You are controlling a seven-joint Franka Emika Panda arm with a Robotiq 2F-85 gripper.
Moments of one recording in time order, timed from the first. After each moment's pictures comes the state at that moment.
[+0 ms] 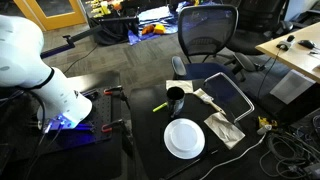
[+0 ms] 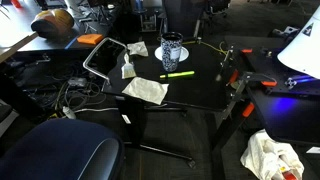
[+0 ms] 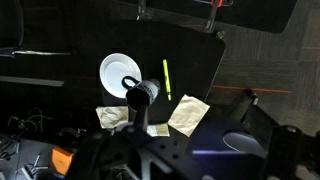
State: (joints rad) arm 0.13 -0.80 0.36 -2.40 -0.03 1.60 0.18
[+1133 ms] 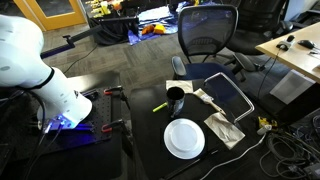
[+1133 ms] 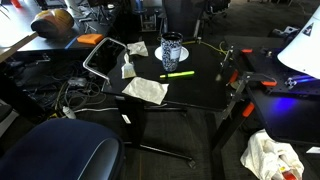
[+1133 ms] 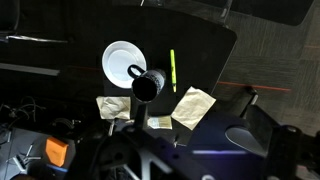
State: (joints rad) arm 0.13 -0.77 0.25 -2.42 -0.10 1.68 0.08
